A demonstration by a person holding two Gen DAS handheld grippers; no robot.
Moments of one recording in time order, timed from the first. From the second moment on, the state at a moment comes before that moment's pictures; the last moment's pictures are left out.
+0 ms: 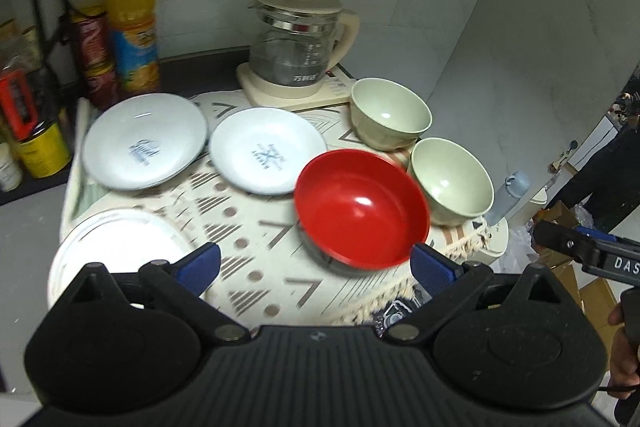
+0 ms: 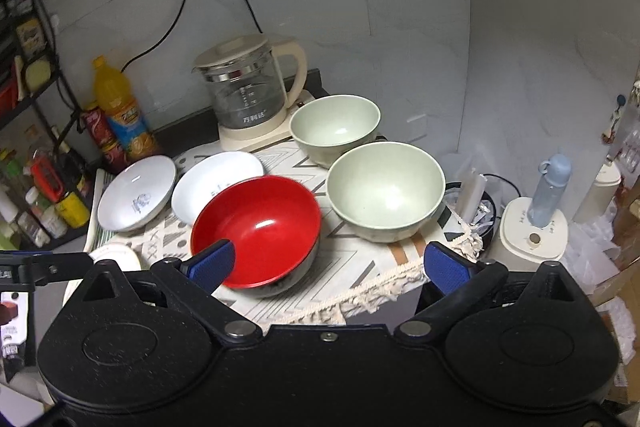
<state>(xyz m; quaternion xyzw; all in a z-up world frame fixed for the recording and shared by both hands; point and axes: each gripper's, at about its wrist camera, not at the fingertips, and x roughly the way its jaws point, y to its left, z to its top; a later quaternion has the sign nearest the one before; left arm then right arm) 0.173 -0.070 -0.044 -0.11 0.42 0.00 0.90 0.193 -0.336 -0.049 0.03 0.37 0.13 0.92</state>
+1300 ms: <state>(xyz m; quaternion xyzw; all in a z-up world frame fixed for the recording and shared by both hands) 0.414 -0.181 -0.136 -0.10 0.52 -0.10 0.84 0.359 -0.411 -0.156 0.11 0.47 0.07 0.87</state>
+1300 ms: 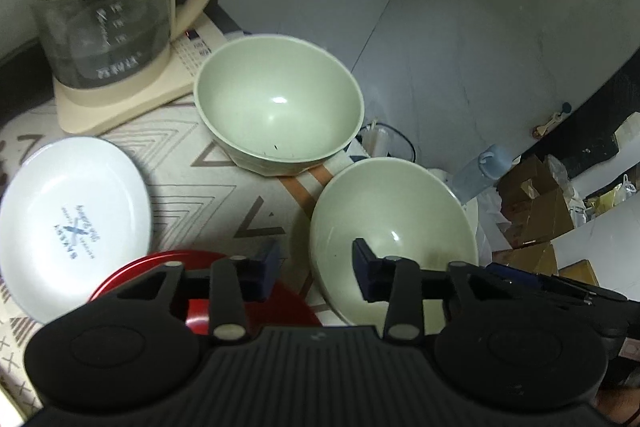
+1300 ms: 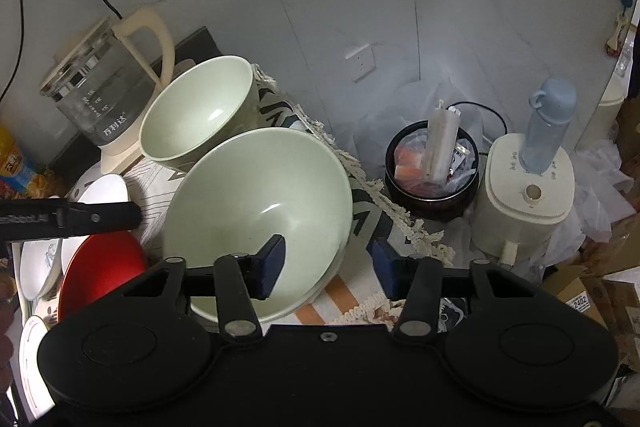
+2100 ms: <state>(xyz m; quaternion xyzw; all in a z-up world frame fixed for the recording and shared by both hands) 0.446 -0.189 -0.177 -0.12 0.56 -0.10 0.81 0.382 -0.411 -0.174 0.11 0.50 0.06 0.86</state>
